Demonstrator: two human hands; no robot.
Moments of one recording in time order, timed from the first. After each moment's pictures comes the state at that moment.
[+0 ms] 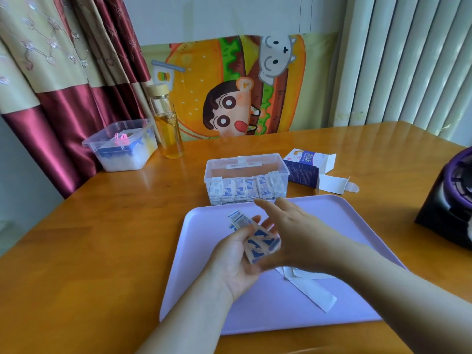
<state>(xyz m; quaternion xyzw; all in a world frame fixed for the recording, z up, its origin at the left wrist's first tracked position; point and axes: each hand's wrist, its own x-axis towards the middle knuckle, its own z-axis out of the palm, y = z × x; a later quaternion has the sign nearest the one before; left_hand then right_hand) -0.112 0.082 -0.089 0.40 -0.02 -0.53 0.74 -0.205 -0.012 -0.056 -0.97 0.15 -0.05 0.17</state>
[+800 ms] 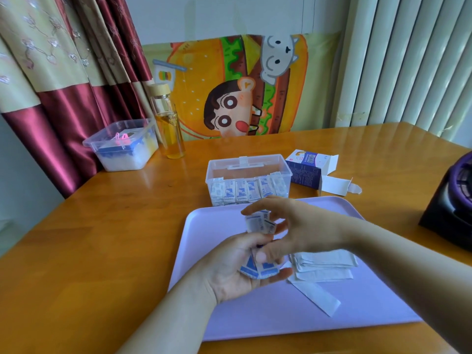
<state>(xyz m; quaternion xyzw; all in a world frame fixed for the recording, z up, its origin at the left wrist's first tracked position) -0.109 0.099 -0.069 0.44 -0.18 -0.62 0.62 -0.198 -0.026 -0.031 -0.92 0.09 -0.01 0.38</state>
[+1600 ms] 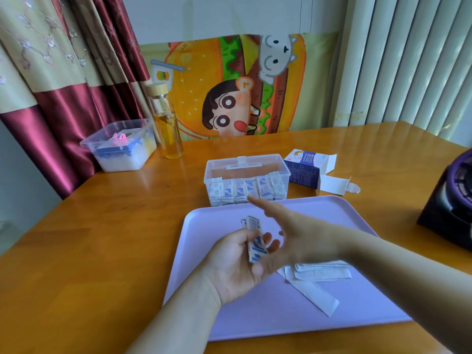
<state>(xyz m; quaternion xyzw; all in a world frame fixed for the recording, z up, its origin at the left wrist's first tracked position) -0.108 0.092 -0.076 0.40 -0.04 -0.62 0.67 -0.201 -0.025 -0.048 -0.92 0.12 0.01 0.38</state>
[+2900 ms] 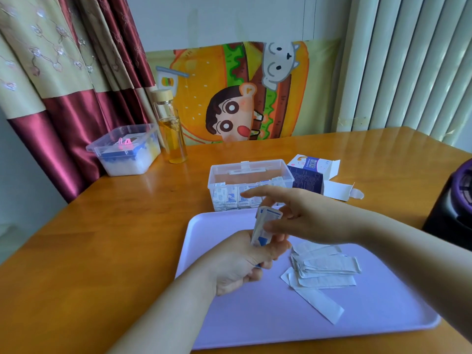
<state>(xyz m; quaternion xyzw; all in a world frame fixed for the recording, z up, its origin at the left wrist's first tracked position) -0.102 0.095 -0.059 0.63 -0.32 -0.50 0.50 -0.199 -0.030 -0.012 -0.93 0.05 -0.06 0.36</state>
